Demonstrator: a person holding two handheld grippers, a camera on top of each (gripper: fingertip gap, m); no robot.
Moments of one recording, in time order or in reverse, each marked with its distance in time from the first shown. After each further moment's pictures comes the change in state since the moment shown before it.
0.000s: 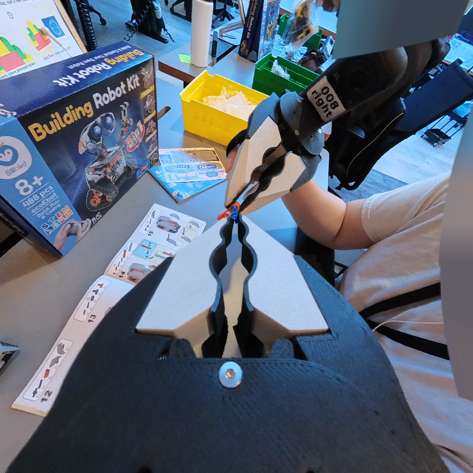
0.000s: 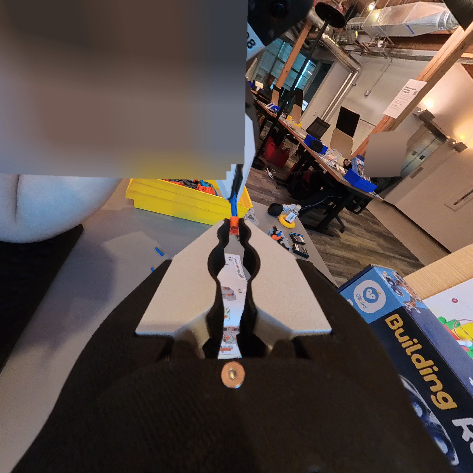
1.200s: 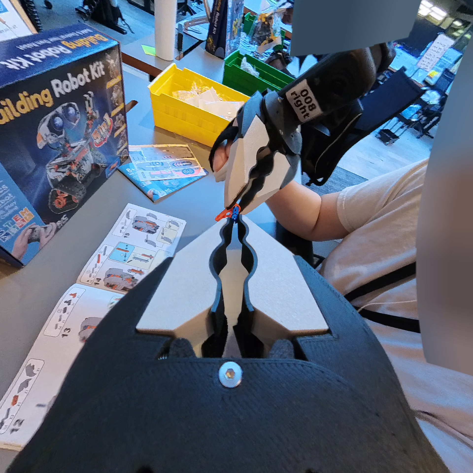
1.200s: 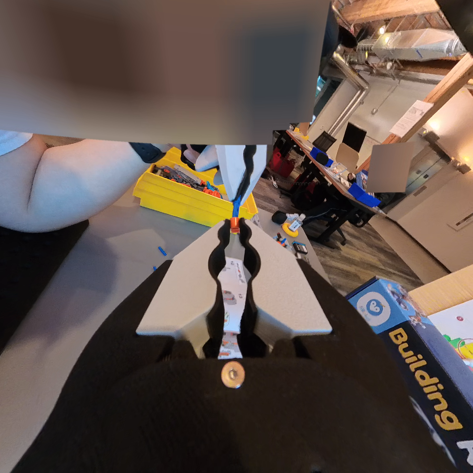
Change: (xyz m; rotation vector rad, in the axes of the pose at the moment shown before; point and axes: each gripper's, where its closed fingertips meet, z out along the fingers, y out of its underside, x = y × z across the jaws) left arm 0.003 0.006 0.000 -0.007 0.114 -0.018; right arm -0.009 0.000 0.000 0.030 -0.037 -0.050
